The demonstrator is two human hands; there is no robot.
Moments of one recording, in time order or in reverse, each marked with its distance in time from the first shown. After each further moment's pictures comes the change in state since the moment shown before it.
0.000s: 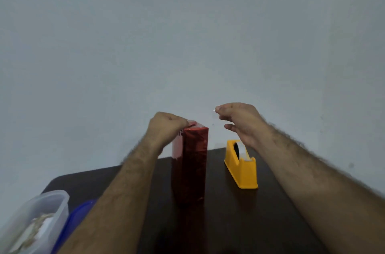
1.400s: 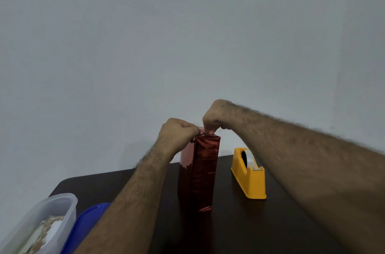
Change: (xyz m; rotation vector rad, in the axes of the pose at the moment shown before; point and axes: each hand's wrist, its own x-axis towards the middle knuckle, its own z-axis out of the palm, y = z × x) left_hand 0.003 0.000 0.005 0.105 0.000 -0.023; right_hand 0.015 -0.064 0.079 -1.212 -0.306 0.108
